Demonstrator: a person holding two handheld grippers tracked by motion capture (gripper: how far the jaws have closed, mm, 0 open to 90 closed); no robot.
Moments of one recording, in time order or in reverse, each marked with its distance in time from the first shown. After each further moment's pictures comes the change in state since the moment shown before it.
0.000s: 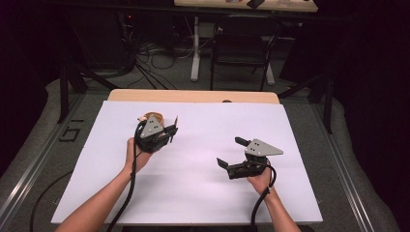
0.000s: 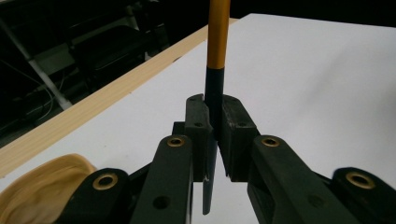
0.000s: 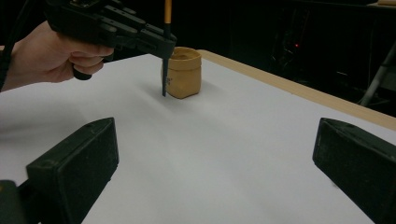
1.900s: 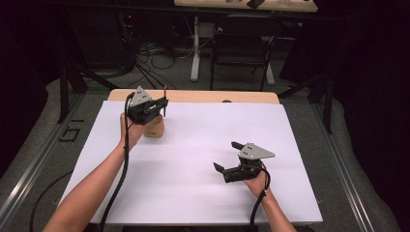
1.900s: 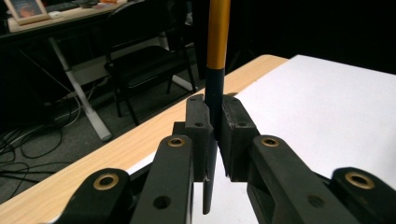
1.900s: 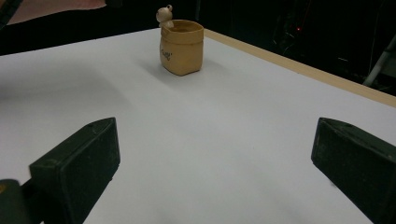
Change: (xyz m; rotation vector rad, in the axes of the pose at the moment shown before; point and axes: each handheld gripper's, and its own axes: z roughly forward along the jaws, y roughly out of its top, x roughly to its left) left arm 0.078 0.037 0.004 -0.095 0.102 -0.095; right arm 0.007 -0.015 0.011 0.066 0.000 -0.032
